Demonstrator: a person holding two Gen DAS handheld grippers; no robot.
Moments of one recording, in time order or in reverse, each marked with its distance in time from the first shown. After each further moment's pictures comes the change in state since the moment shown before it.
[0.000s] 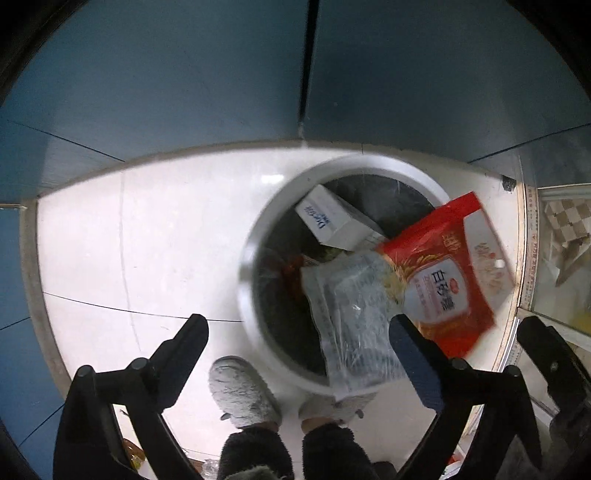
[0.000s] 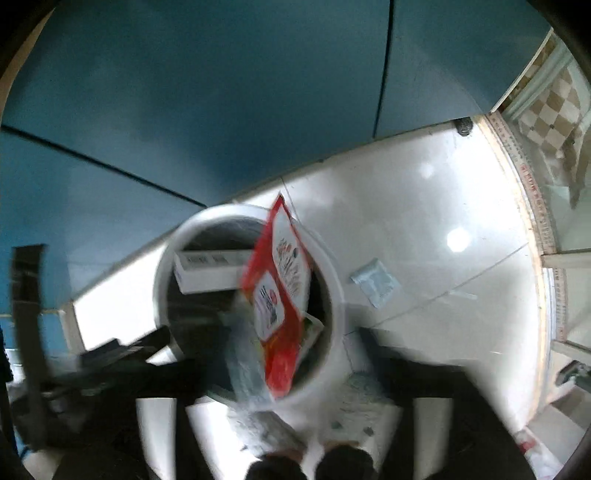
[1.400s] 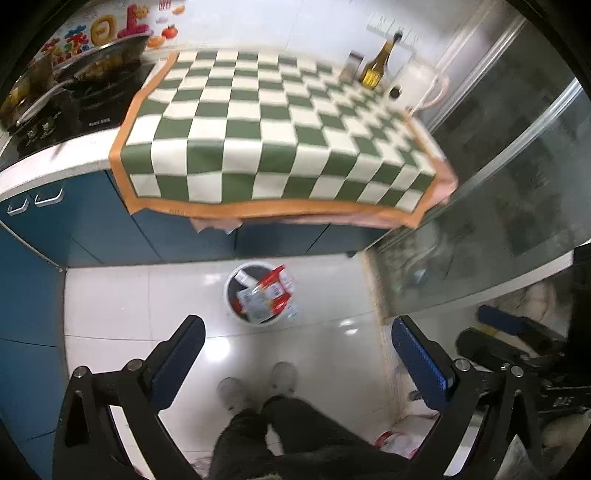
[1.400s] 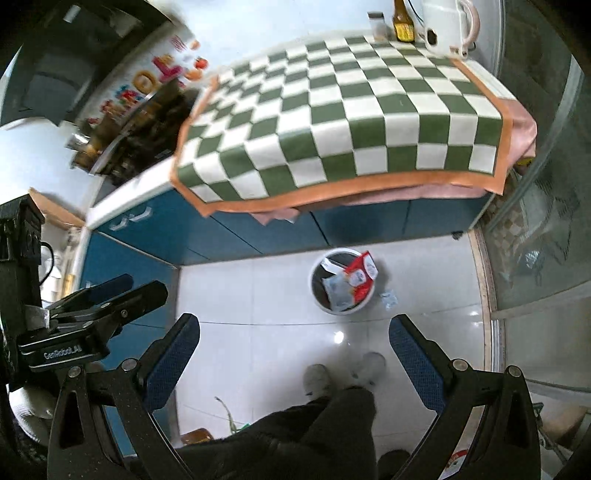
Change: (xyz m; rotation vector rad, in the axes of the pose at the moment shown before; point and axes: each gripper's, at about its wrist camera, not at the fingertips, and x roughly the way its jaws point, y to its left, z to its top) left arm -0.573 0.016 -0.241 0.116 -0.464 -0.308; right arm -0.681 0.069 -0.186 -0.278 -0.232 0.244
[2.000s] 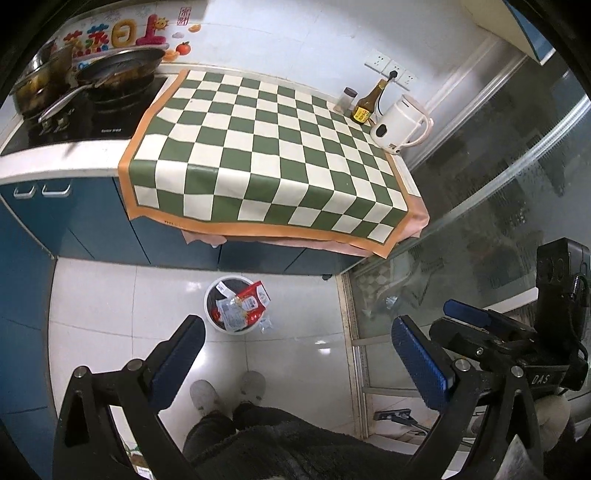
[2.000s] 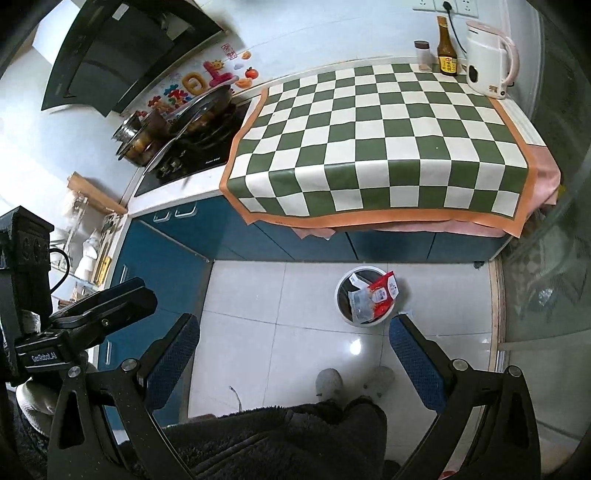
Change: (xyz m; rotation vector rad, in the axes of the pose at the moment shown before) left arm -0.071 -0.015 0.007 -0.093 -0.060 -0.059; right arm -0.052 0.018 0.039 -0.105 0.017 0.104
